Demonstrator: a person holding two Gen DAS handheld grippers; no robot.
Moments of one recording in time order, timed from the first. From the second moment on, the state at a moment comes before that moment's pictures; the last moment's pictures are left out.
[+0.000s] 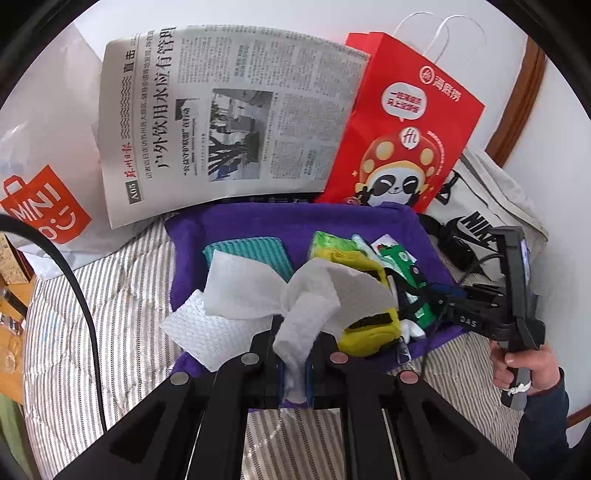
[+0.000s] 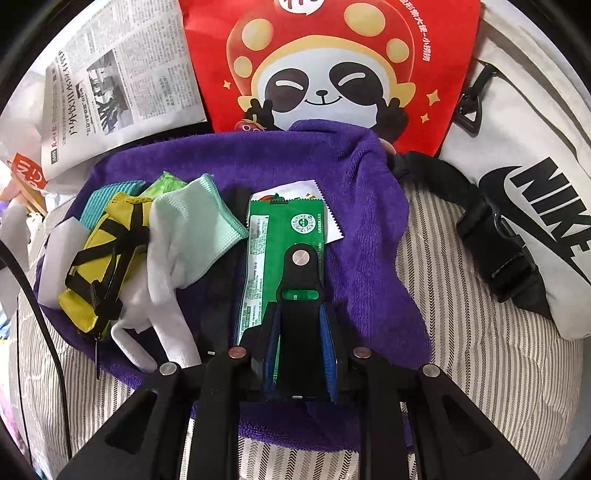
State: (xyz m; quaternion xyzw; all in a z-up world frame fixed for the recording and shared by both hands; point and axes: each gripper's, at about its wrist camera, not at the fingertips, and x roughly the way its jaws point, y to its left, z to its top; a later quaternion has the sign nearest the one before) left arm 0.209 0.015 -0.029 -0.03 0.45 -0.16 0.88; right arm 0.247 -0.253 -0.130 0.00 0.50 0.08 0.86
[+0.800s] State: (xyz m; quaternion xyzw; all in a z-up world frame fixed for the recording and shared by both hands) left arm 0.318 -0.008 -0.084 -0.04 0.49 -0.15 0.86; right arm 0.187 -0.273 -0.086 0.06 0.46 0.09 0.88
